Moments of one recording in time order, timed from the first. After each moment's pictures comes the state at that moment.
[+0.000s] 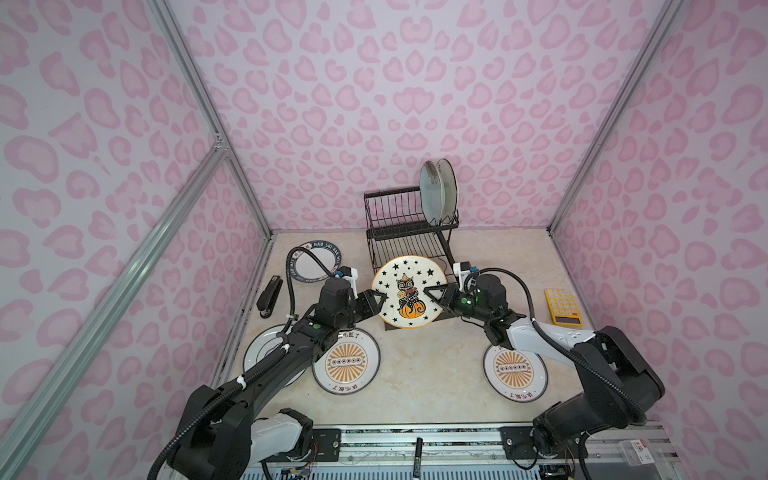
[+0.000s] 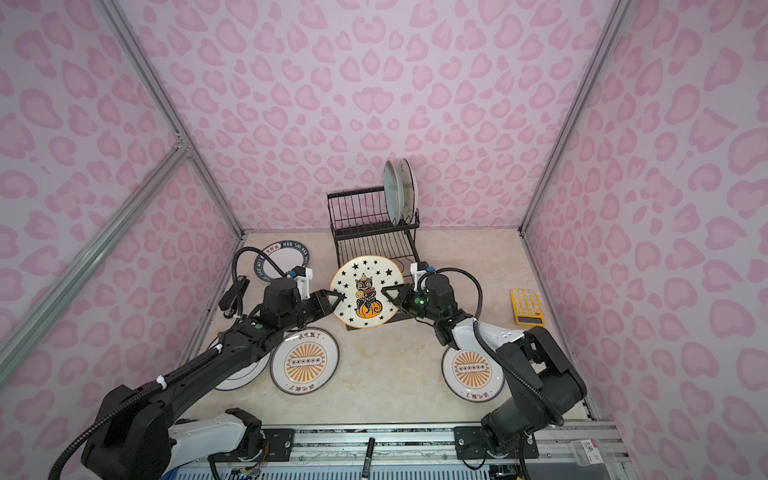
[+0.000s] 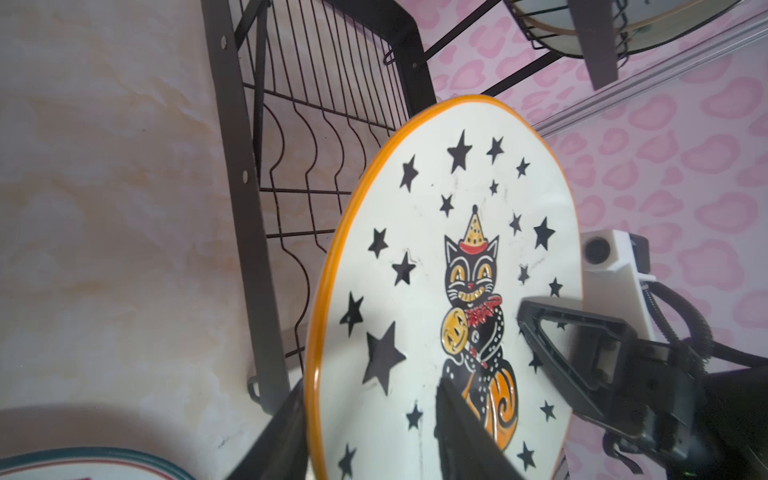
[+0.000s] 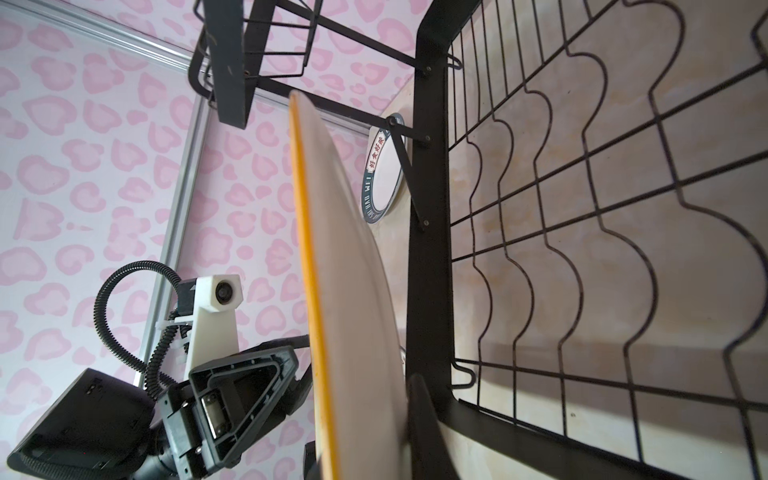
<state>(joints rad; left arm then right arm) -0.44 1.20 0.71 -0.02 0.26 -0.79 0.49 1.53 0.70 0.56 -0.50 1.09</state>
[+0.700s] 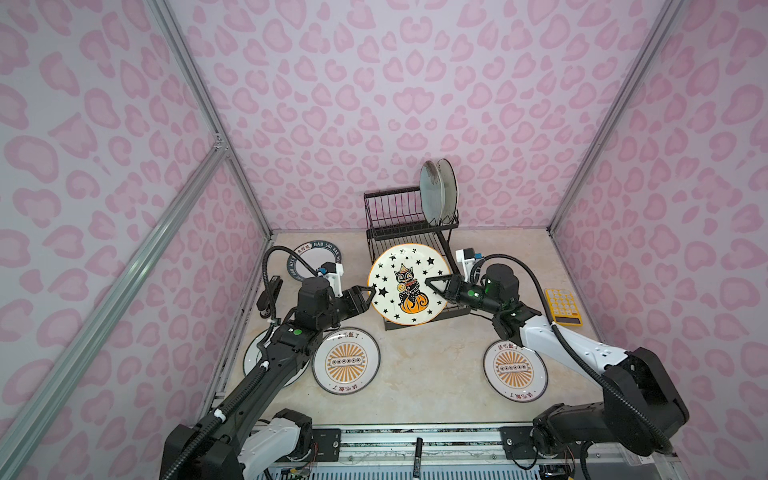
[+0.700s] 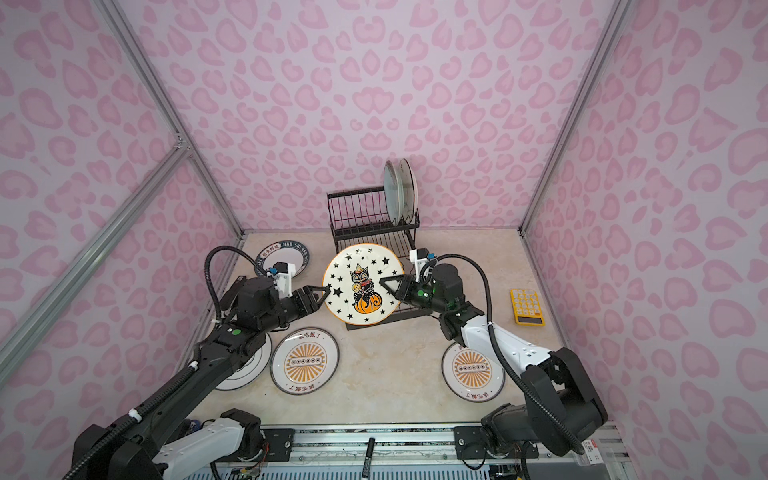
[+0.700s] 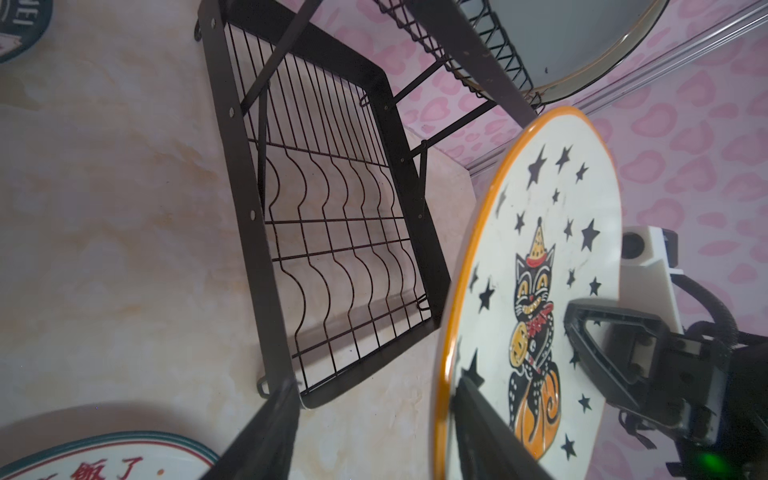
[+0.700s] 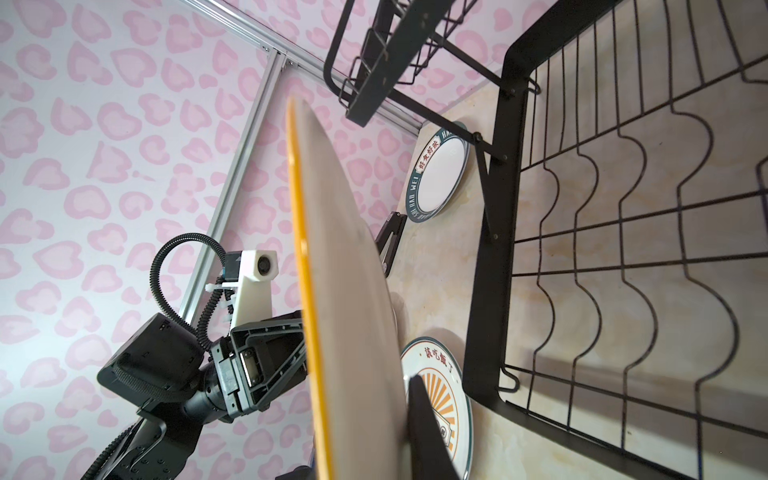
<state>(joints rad) -0.33 1.04 0.71 -0.11 0.33 -0.72 0.47 1.37 0.81 0.37 -0.56 0.97</state>
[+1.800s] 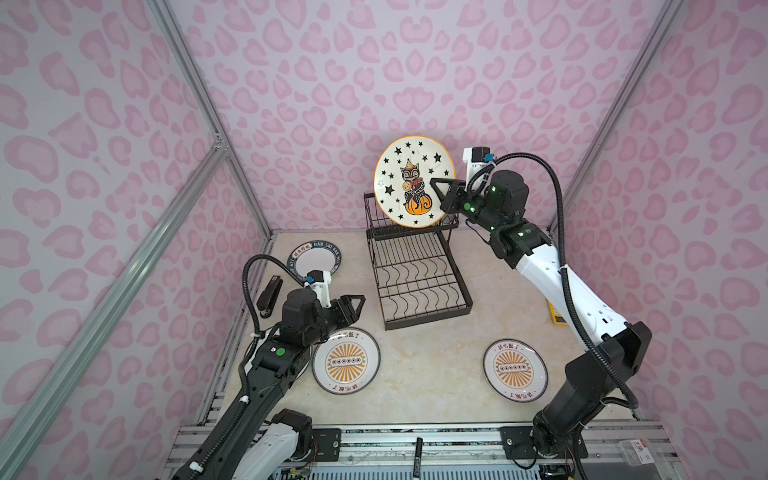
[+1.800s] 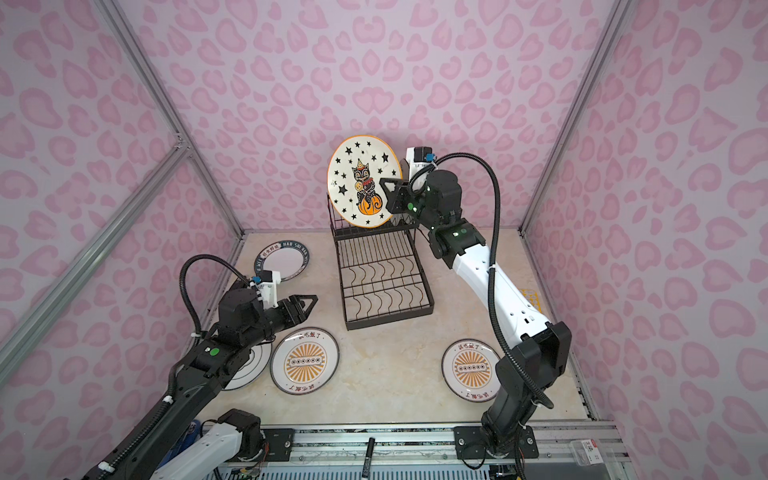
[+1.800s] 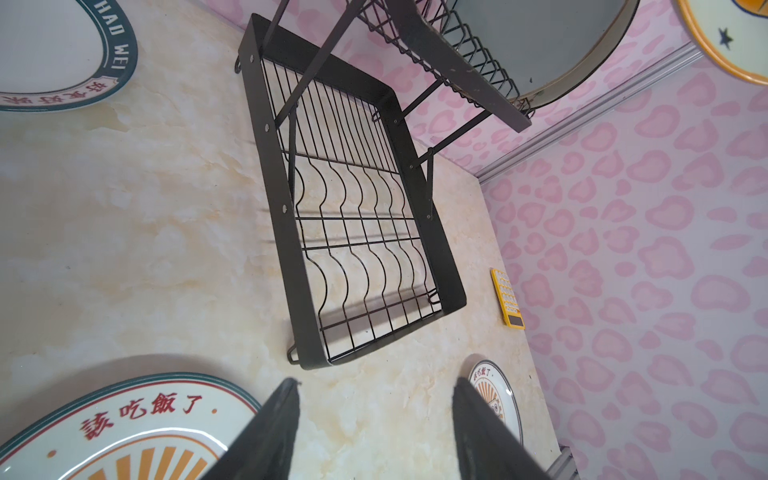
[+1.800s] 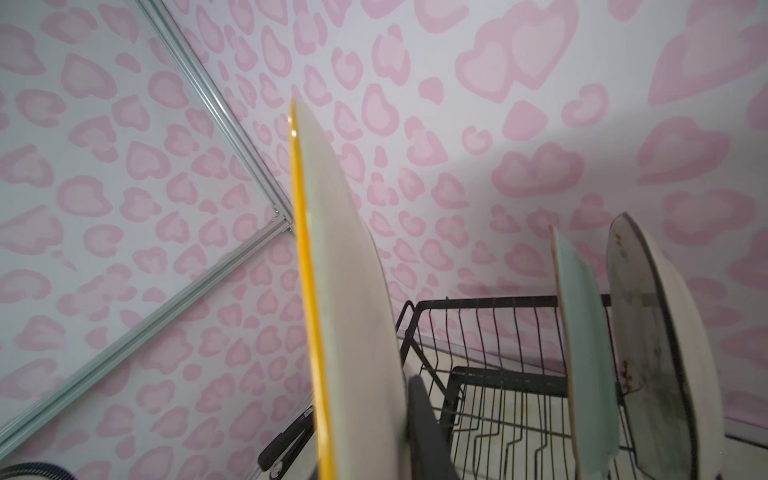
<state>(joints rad) -0.31 0.84 0.68 -0.28 0.29 -0.68 0.46 1.72 1.85 -0.12 -0.19 0.43</state>
